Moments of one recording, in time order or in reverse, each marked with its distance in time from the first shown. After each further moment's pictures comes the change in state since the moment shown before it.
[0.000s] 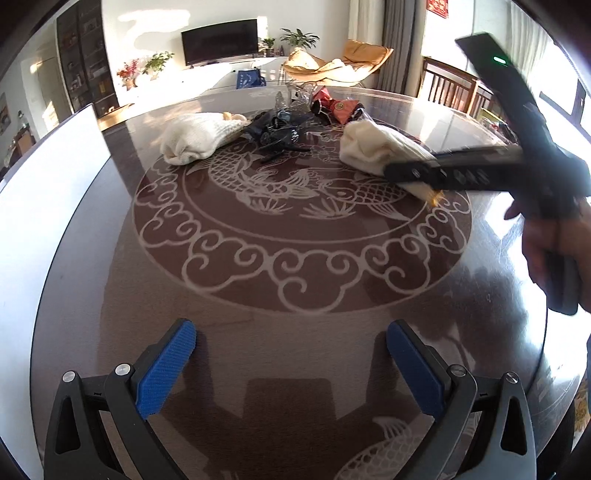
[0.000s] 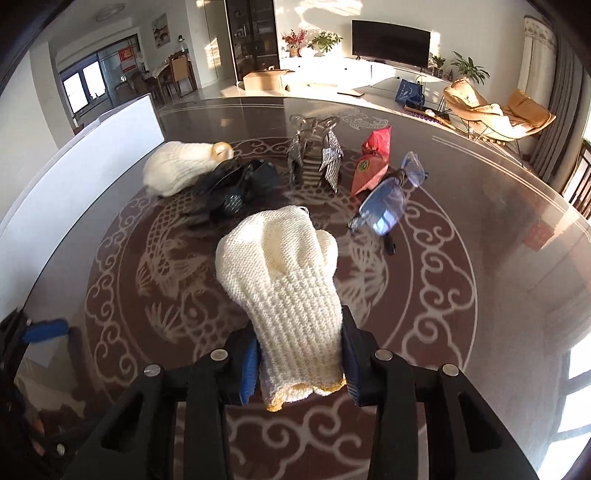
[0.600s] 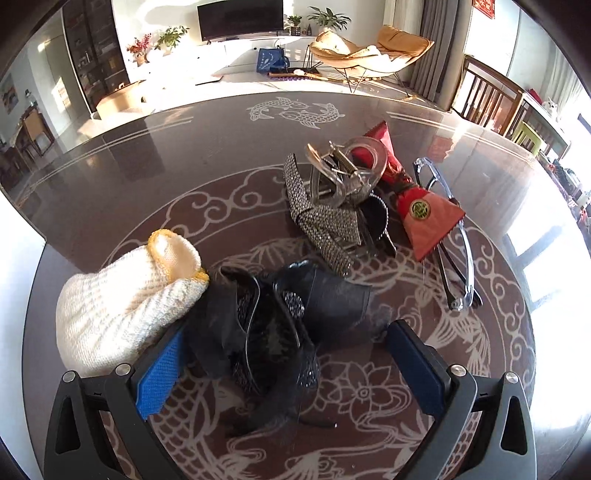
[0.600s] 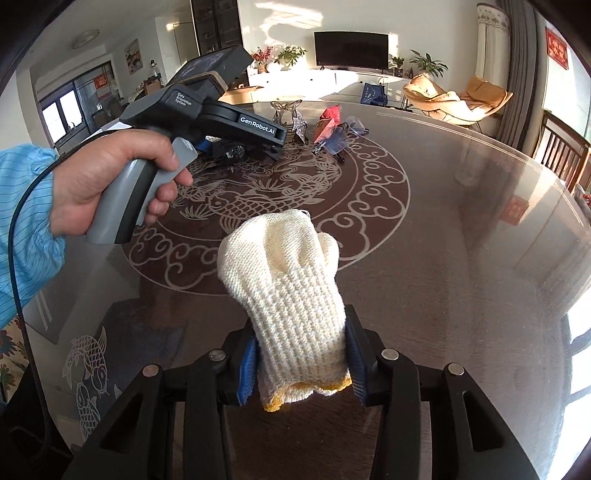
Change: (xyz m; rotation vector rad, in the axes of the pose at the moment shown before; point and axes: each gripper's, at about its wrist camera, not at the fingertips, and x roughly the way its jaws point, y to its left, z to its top) left arm 0.118 0.013 0.176 -0.110 0.079 0.067; right arm -0.071 0.002 -0.098 0.108 -0.065 -0.075
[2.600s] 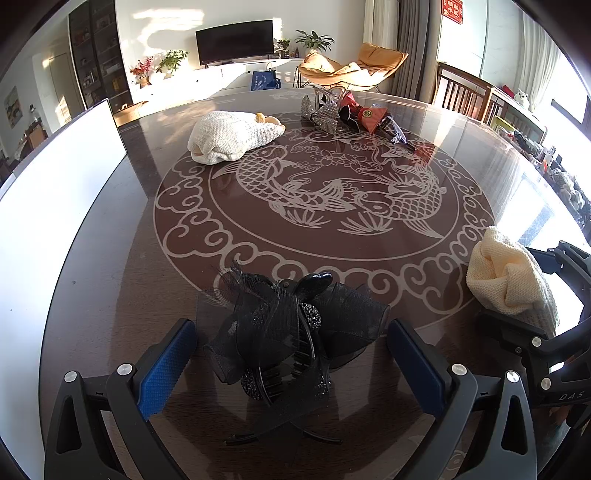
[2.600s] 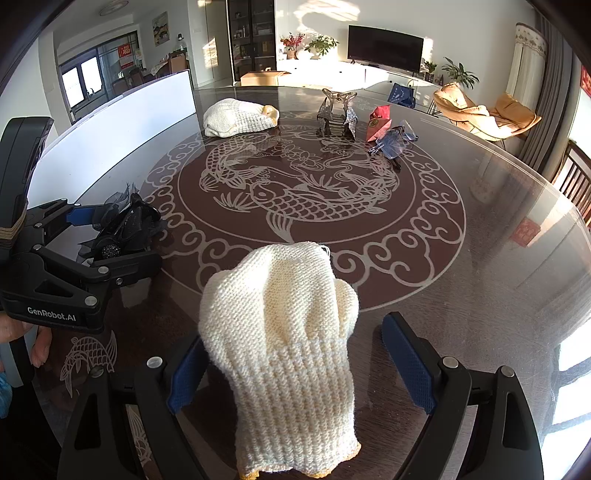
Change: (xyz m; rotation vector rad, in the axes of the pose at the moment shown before) left arm -0.105 0.037 -0.186 0.058 -0.093 -0.013; right arm 0.027 0.043 0.019 -0.126 0.047 0.018
